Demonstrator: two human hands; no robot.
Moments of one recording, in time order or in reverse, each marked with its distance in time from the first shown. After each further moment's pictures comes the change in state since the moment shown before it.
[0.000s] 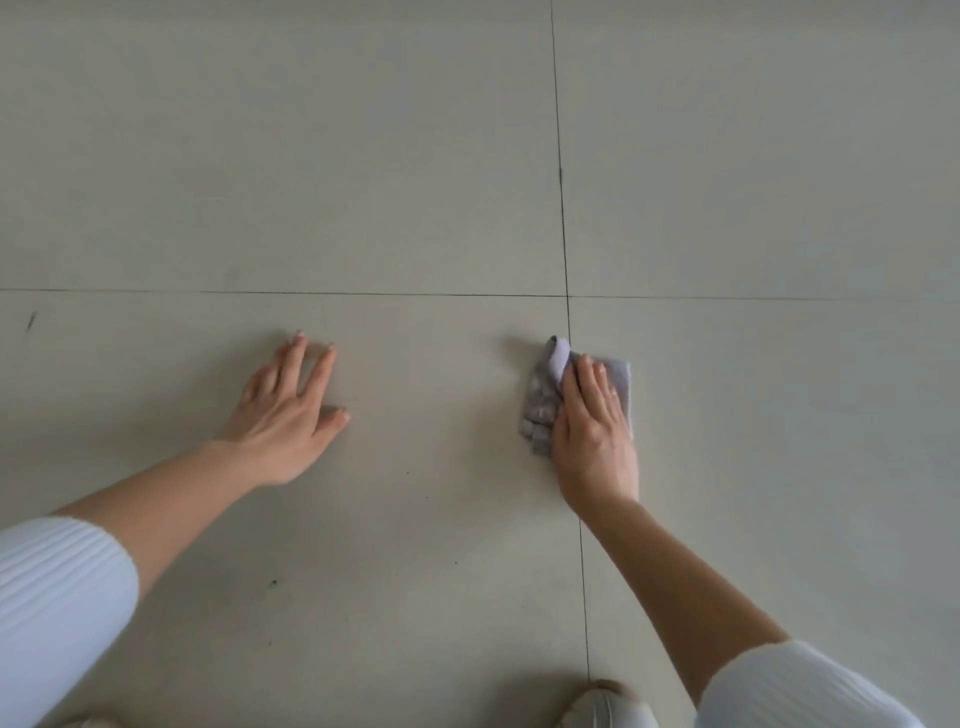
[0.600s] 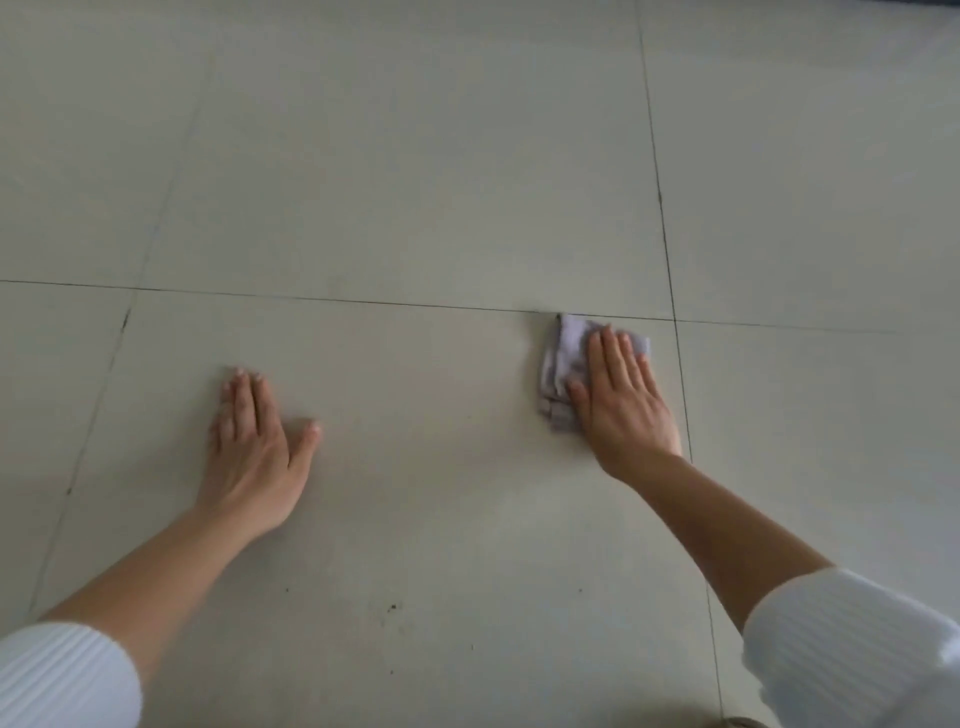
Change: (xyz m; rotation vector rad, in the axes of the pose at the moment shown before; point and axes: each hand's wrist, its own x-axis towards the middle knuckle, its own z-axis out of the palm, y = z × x) left_hand -0.019 -0.122 0.040 -0.243 0.150 -0.280; right_hand 0.053 -0.080 0.025 -0.366 -0.163 -0.127
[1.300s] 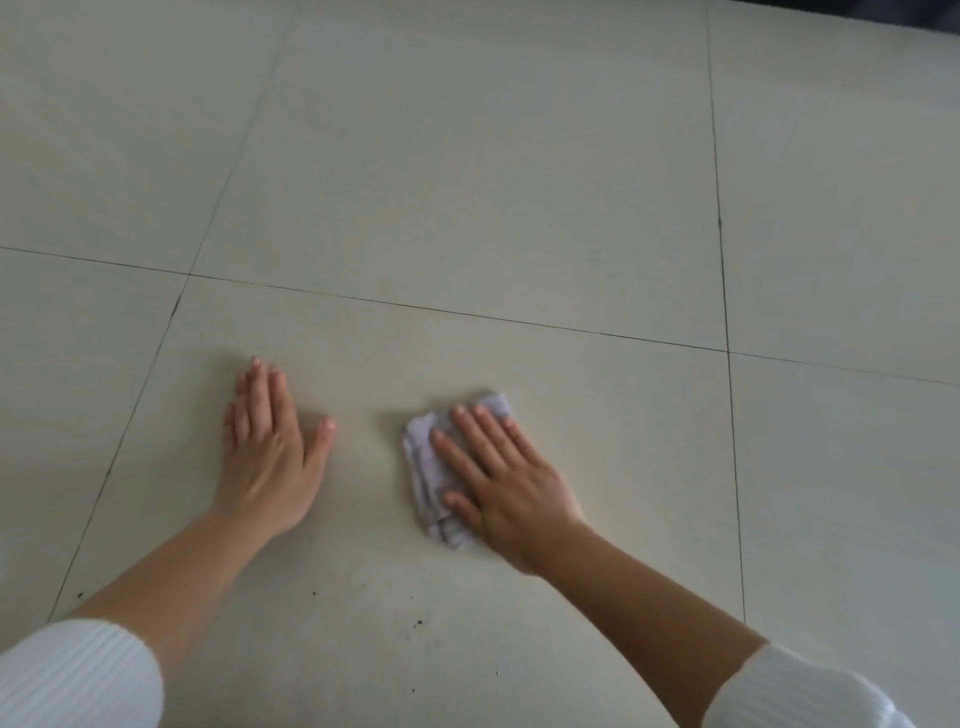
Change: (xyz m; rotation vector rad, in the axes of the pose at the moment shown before) left_hand 0.006 -0.025 0.007 -0.048 0.116 -0.003; right_hand -0.026 -0.121 0.025 -0.063 -0.133 -0.602
